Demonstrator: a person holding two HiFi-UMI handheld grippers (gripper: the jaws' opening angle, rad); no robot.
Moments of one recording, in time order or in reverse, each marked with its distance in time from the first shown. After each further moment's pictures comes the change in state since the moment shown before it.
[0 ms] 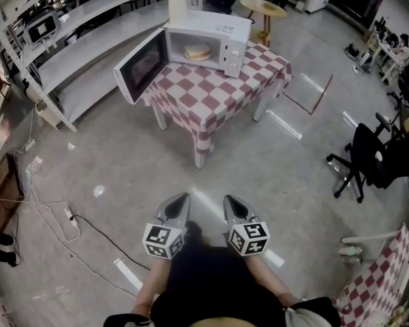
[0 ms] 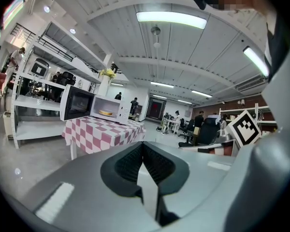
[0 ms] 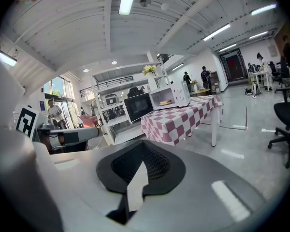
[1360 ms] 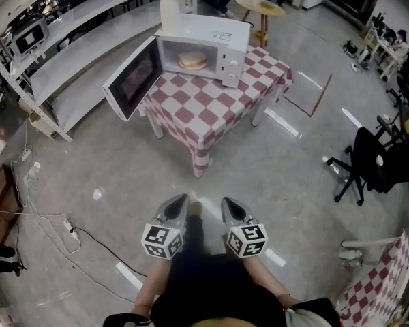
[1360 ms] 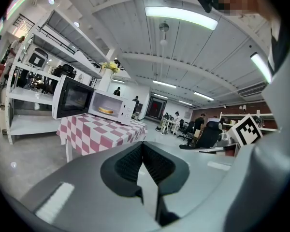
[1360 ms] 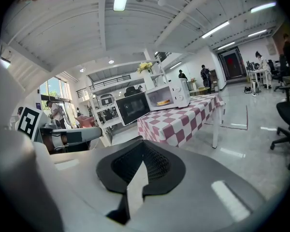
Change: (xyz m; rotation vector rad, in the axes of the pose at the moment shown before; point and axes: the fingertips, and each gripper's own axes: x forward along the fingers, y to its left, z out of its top) left arm 0.077 0.047 0.027 -0.057 0.022 -0.017; right arm 0.071 -0.029 0.039 0.022 0.013 -0.012
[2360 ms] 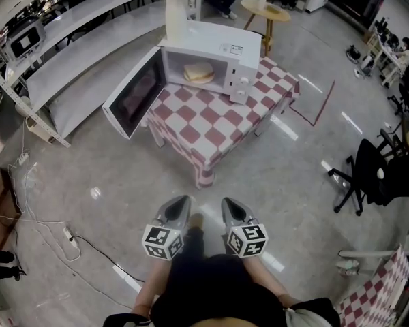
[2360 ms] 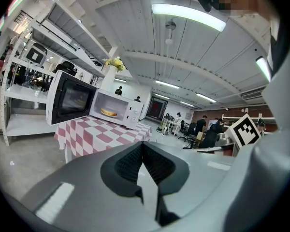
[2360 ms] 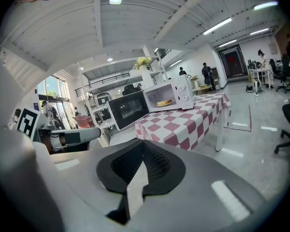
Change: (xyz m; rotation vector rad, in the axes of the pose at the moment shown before) left arm 0.062 0.066 0.041 -0.021 0.008 -0.002; right arm 0.089 -0.015 0.050 0.003 0.025 -0.006
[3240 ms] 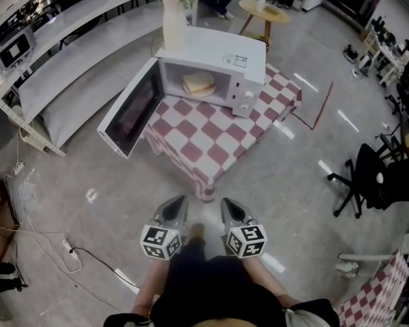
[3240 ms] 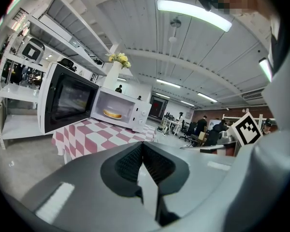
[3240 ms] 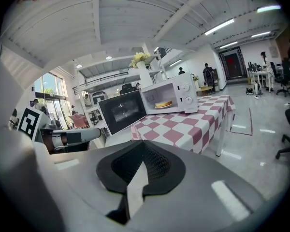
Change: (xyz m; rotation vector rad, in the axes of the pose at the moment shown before) left arm 0.058 0.067 0.029 -0.004 0.013 -0.011; right arm 0.077 -0.013 0.037 -0.015 0.005 -0.027
